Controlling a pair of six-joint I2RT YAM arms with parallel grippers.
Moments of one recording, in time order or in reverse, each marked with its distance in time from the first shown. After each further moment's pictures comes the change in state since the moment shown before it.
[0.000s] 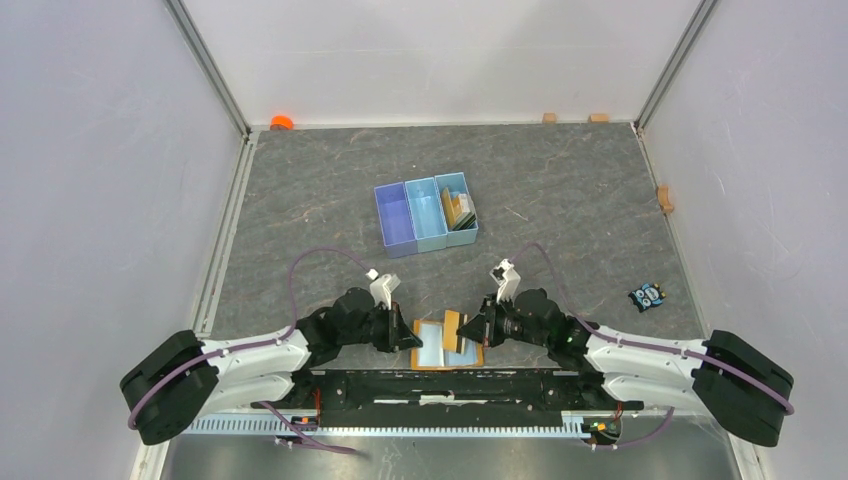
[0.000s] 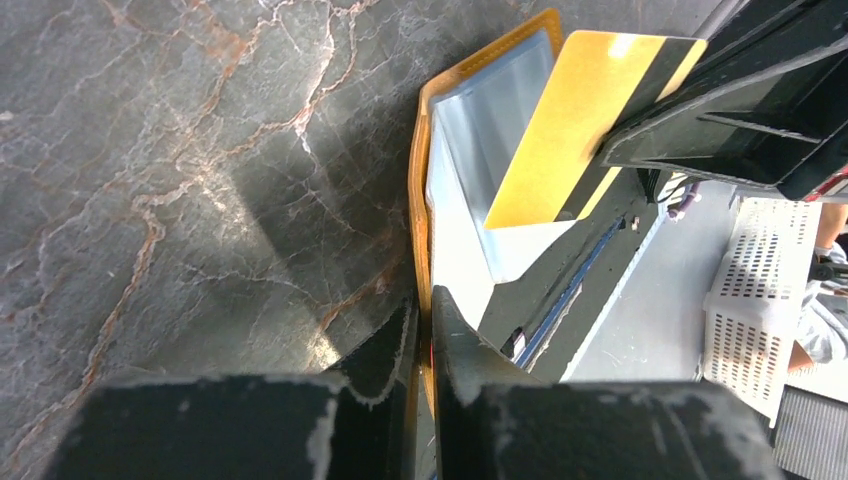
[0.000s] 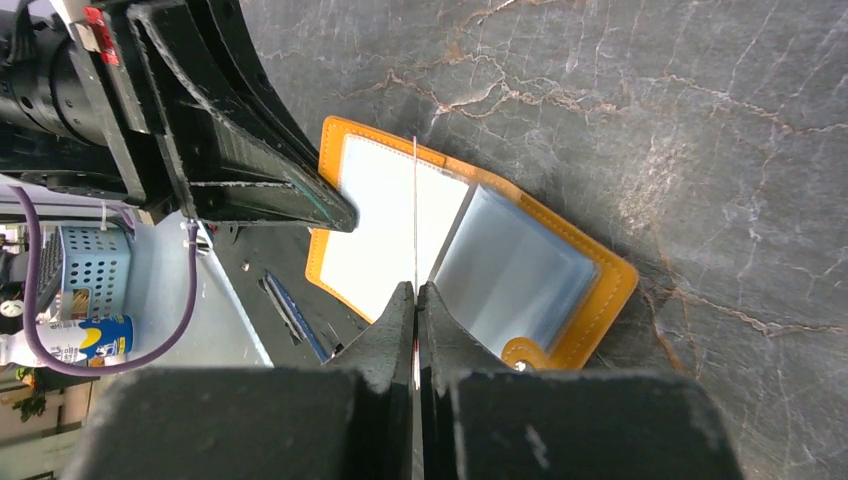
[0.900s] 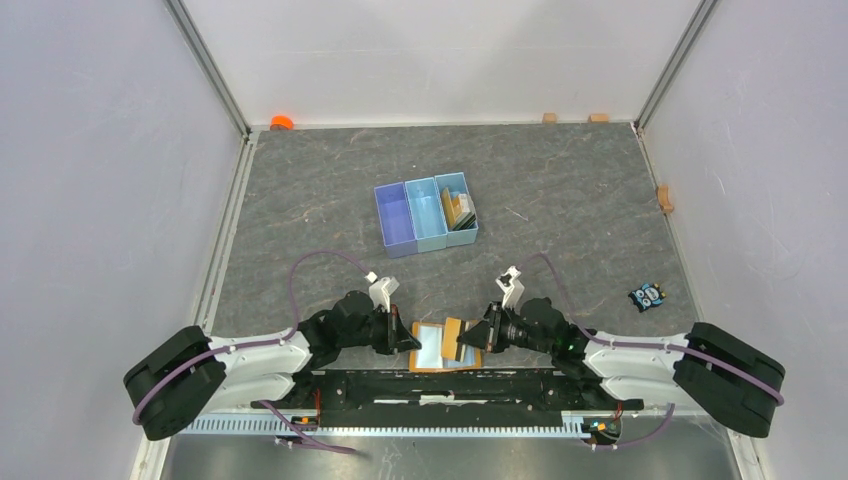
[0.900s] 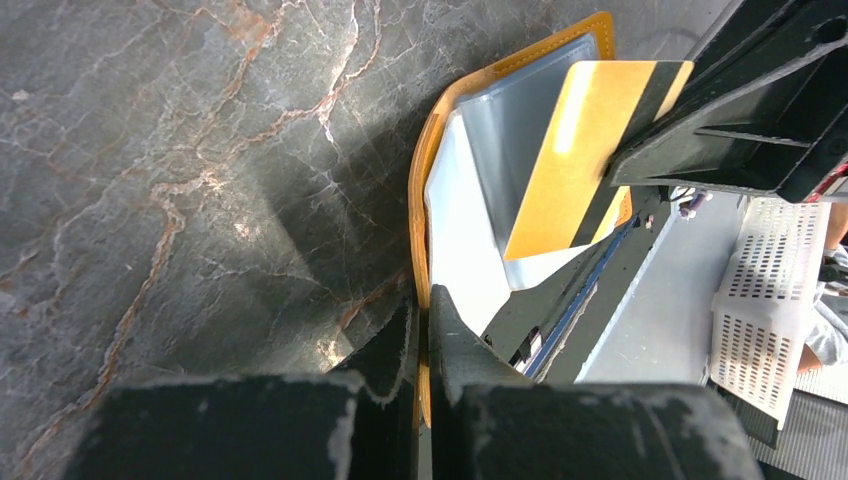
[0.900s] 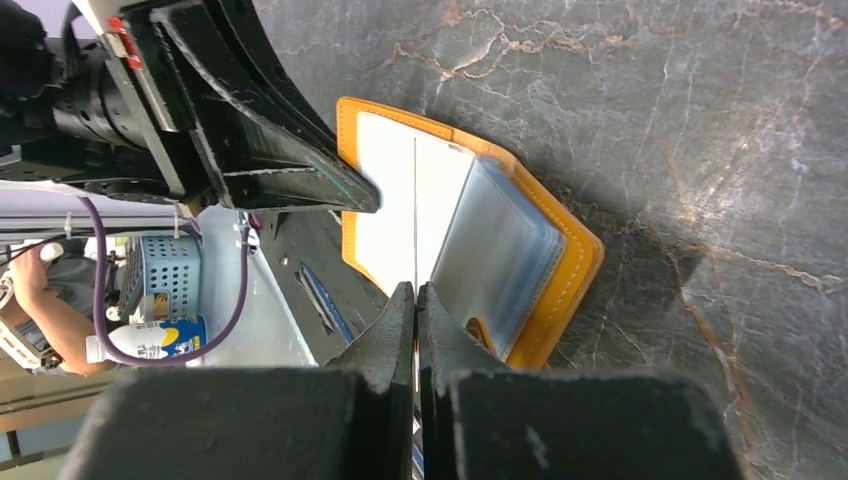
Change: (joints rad) left arm 0.000 0.036 -0.043 0.076 -0.004 -0.002; right arm 0.000 0.085 -0.114 0.246 -0.040 0.164
